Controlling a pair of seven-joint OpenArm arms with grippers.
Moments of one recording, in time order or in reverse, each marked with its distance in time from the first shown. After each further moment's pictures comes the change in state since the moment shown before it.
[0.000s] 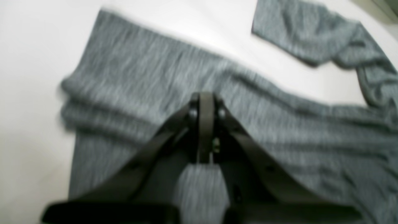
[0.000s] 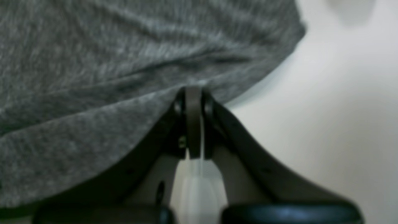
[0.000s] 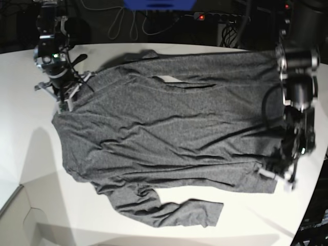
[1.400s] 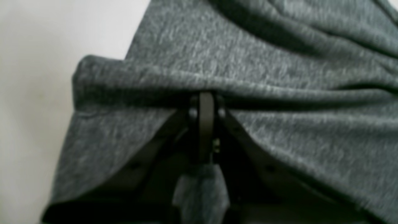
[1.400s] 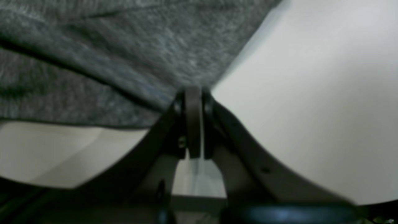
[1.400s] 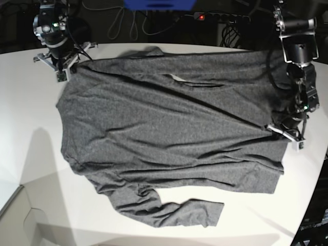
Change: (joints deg) left arm 16.2 -2.0 -7.2 4.6 9.6 -1.3 -7.0; right arm -14.4 -1.9 3.4 7.7 0.4 0.0 4.3
